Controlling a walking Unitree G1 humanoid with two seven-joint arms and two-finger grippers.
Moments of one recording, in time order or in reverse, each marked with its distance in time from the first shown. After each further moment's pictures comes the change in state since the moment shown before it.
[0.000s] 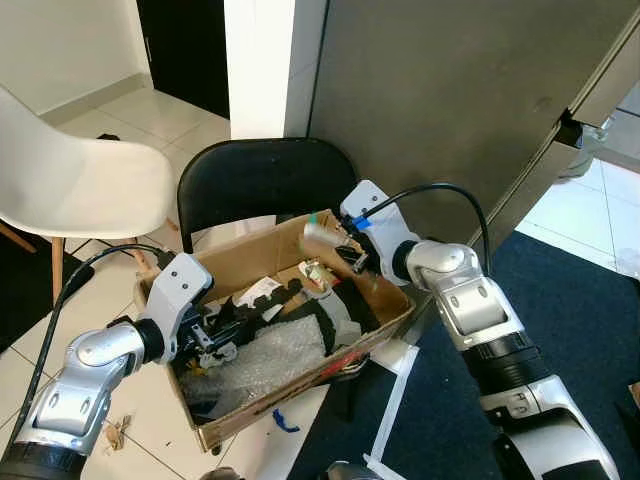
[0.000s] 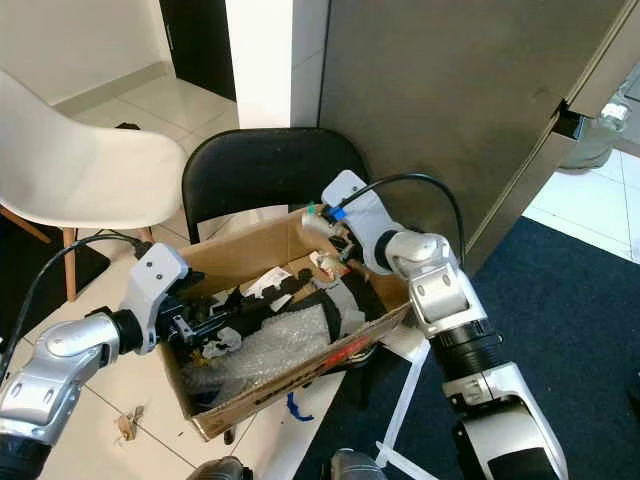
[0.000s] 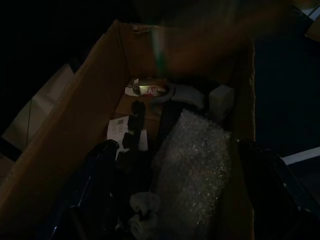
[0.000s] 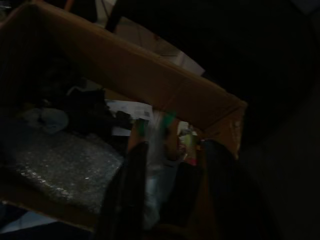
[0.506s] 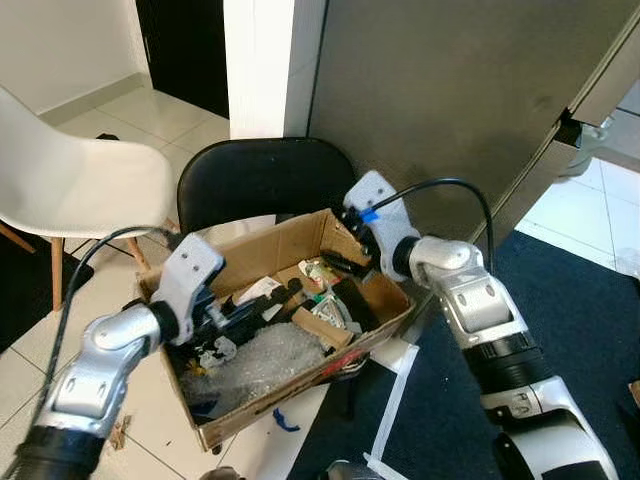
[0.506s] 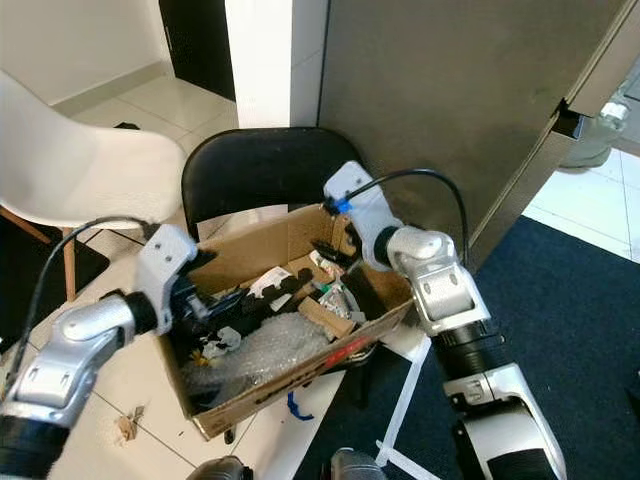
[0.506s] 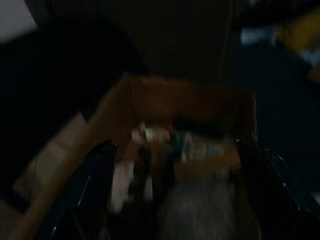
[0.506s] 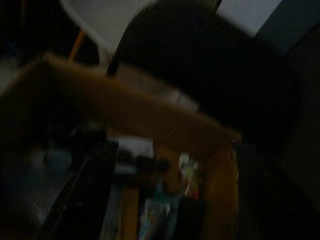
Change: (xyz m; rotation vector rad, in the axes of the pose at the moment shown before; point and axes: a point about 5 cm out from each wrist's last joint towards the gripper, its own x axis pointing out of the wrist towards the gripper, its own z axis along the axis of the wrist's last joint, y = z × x) left arm 0.031 -0.004 0.043 -0.020 -0.219 0.061; right arm -0.003 -0.006 0.013 0.068 -0.194 -0.036
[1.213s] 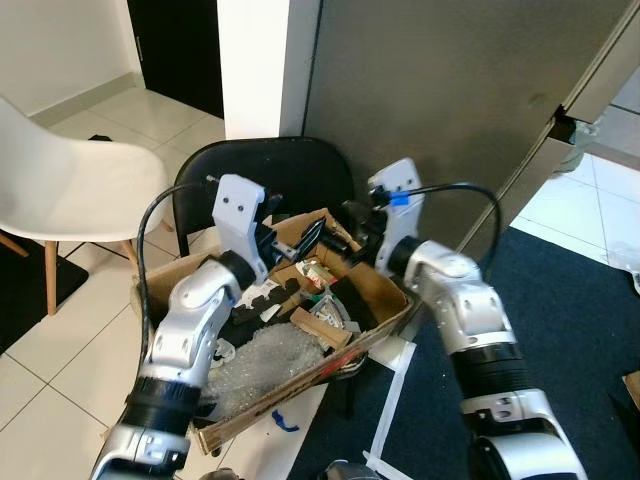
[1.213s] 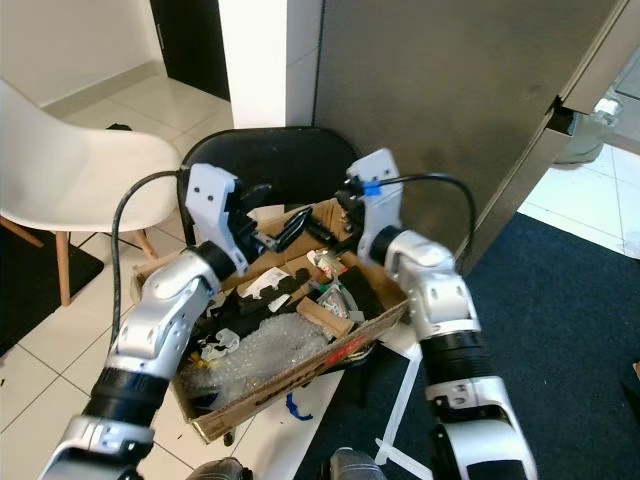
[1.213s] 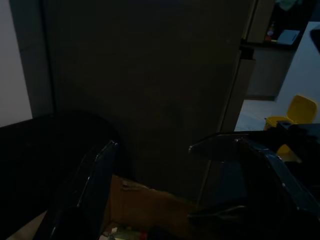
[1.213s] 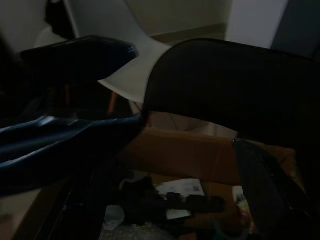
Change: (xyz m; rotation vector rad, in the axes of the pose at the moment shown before) left arm 0.063 -0.020 0.050 -0.172 -0.321 0.063; right arm 0.007 0.012 -0.008 0.300 -0.175 0.043
